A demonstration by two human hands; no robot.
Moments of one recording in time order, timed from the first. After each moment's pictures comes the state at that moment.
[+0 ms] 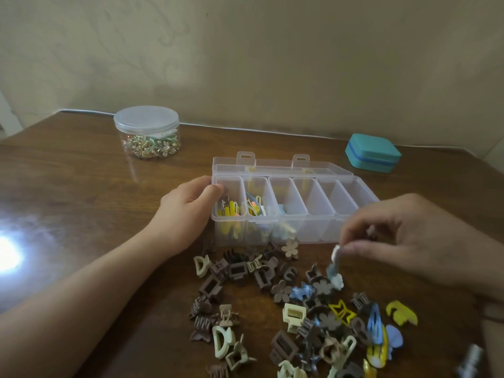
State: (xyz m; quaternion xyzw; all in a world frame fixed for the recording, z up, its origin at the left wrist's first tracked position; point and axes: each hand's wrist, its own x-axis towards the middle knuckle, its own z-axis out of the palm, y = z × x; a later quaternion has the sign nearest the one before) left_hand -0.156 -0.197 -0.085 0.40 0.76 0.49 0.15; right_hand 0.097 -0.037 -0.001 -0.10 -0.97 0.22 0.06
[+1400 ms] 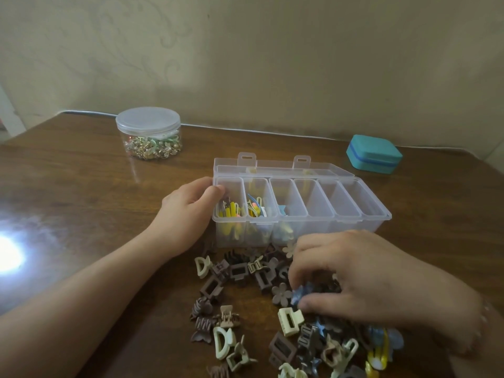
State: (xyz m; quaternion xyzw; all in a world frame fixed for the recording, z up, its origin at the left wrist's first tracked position) left_hand -0.156 -0.197 -0.085 0.40 0.76 0.49 0.15; right_hand 0.074 -0.075 -0.020 -0.01 -0.99 0.10 -0.03
